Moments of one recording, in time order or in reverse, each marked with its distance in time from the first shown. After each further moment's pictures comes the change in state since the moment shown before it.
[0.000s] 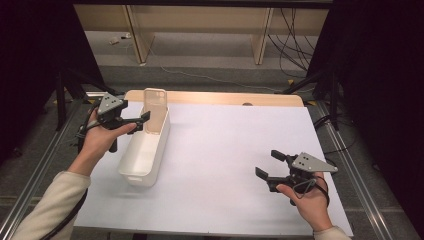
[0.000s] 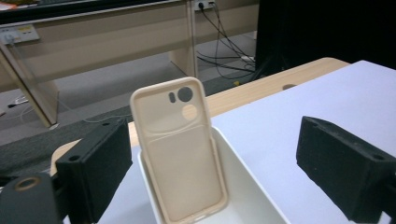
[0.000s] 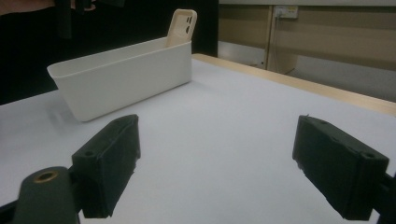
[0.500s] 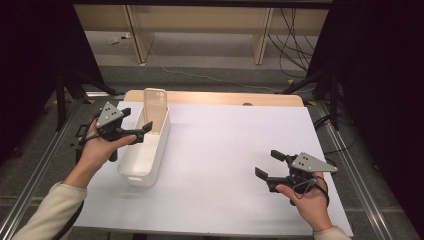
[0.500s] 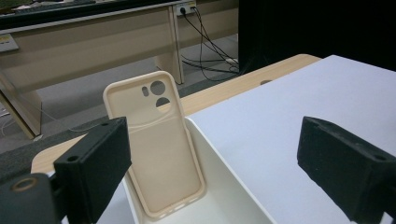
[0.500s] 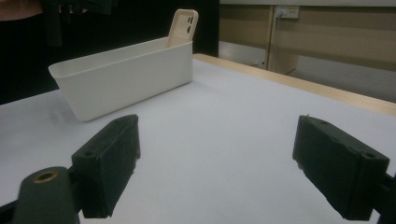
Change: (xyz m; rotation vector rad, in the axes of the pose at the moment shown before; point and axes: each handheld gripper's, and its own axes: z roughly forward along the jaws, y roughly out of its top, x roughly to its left) left arm -0.021 -0.013 -0.016 -0.024 -0.048 0.005; right arm 0.000 0.000 0.000 0.001 0.005 -0.009
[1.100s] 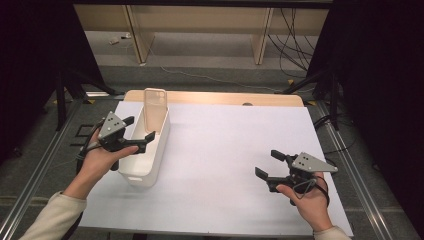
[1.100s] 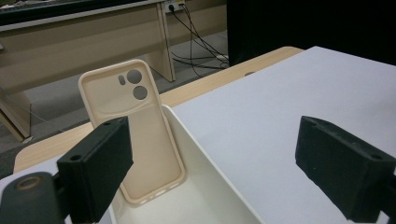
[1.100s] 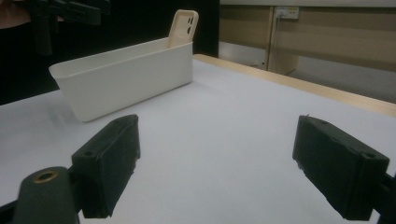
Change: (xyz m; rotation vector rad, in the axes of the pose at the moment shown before) left arm -0.015 -0.009 -0.010 -0.004 -0.045 0.070; right arm 0.000 0.000 0.000 -0.009 0.010 0.003
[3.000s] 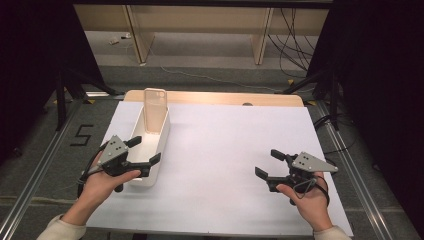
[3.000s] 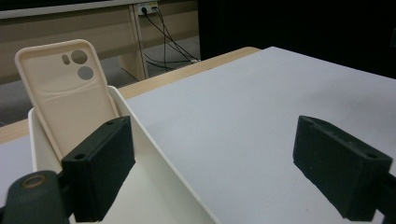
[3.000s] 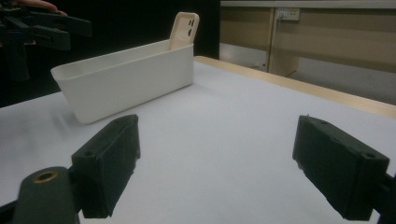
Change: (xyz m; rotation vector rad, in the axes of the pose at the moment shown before) left arm -0.053 -0.025 -0.022 -0.061 -0.105 -0.152; right arm 0.000 0.002 -0.001 -0.001 -0.007 0.002
